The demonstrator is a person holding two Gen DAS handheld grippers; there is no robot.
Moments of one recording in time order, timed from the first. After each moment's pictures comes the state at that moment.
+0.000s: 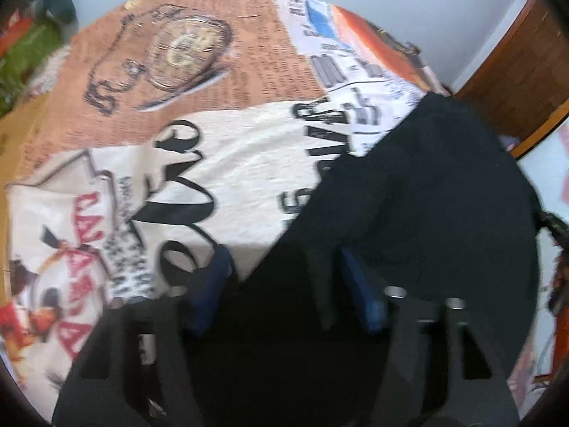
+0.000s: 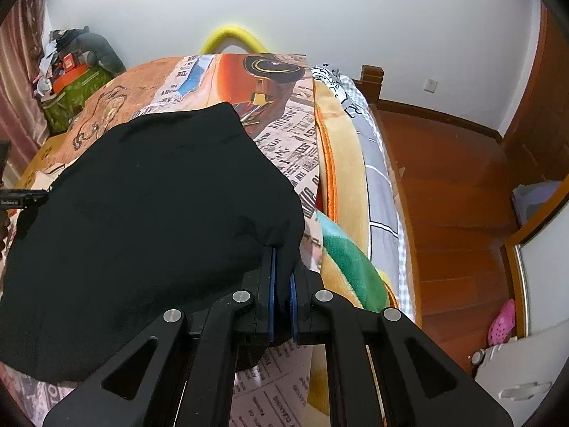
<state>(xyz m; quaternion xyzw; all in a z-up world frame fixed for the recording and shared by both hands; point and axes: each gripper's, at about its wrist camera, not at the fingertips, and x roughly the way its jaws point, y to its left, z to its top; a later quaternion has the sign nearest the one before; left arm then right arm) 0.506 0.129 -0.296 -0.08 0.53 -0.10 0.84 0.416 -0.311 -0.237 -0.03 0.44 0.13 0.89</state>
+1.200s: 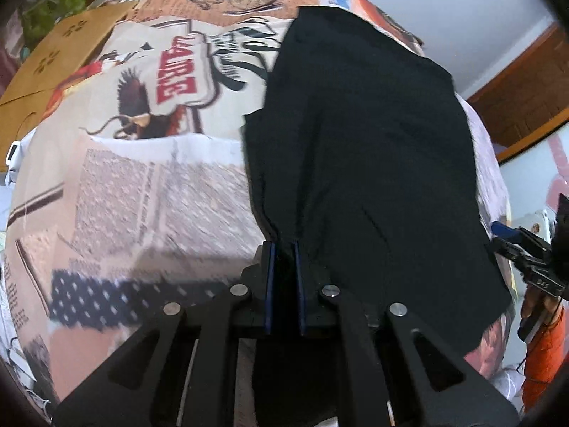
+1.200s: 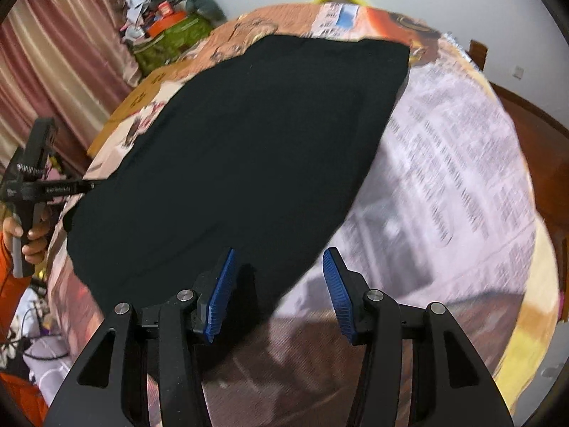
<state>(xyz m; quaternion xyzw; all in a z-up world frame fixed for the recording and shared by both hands) 0.247 0.133 -0.272 -0.14 0.56 -0.05 0.82 0.273 -0.199 -0.241 -0.03 0.51 0.30 0.81</state>
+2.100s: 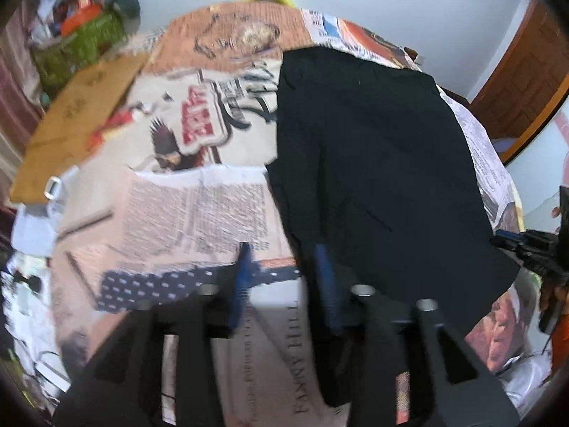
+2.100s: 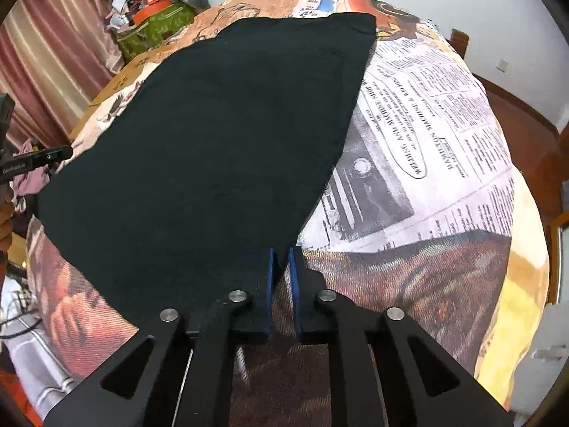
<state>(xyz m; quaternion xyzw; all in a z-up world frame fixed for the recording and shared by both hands) 0.214 0.122 -0.226 -0.06 0.50 -0.01 0.87 0.261 -0.223 -0.252 -0.04 0.52 0.26 0.82</state>
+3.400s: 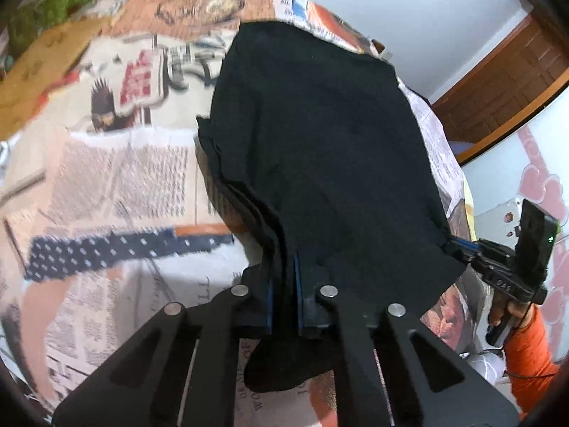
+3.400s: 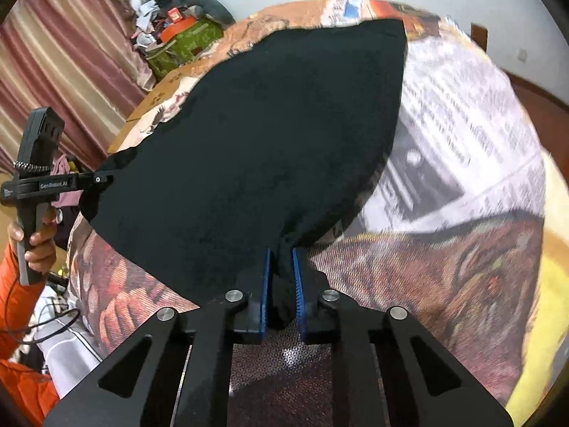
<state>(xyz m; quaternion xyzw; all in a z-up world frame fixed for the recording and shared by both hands) 0.214 0.095 -0.238 -0.15 0.52 -0.09 0.83 0.242 -0.209 -0.246 0.01 0.49 0.32 0.81</state>
